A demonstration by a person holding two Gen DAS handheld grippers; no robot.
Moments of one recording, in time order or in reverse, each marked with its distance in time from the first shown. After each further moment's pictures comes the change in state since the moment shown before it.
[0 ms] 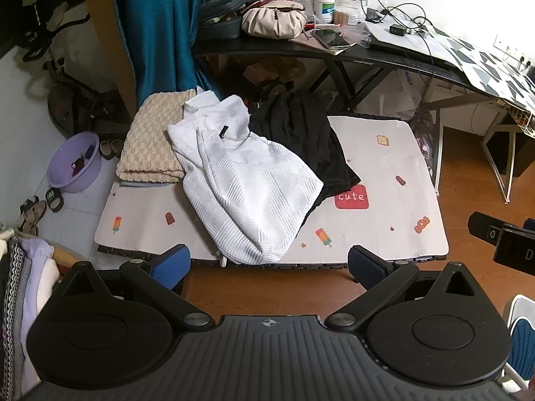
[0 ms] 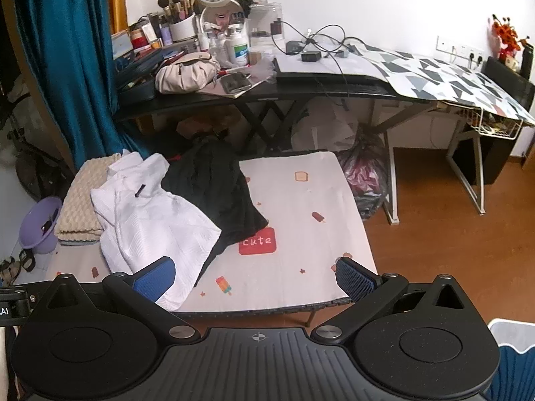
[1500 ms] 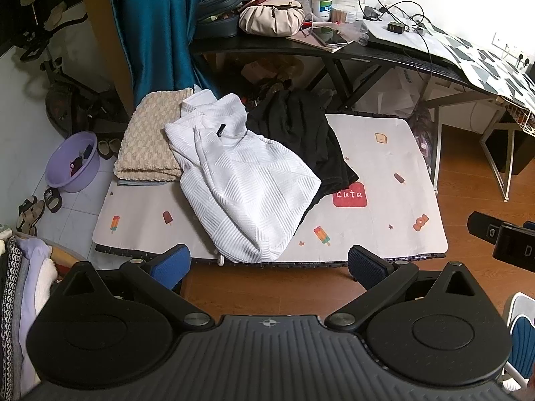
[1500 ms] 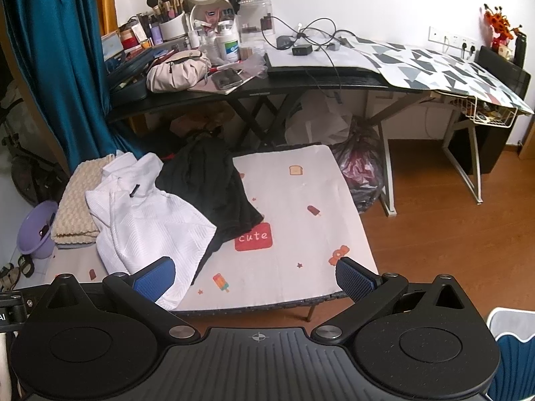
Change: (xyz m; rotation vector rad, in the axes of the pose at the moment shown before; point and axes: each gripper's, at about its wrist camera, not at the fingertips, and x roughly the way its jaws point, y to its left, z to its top) left arm 0.002 0.000 -0.001 -0.004 0.004 -0.003; right arm 0.004 -0.008 -0.003 0.030 0.013 -0.008
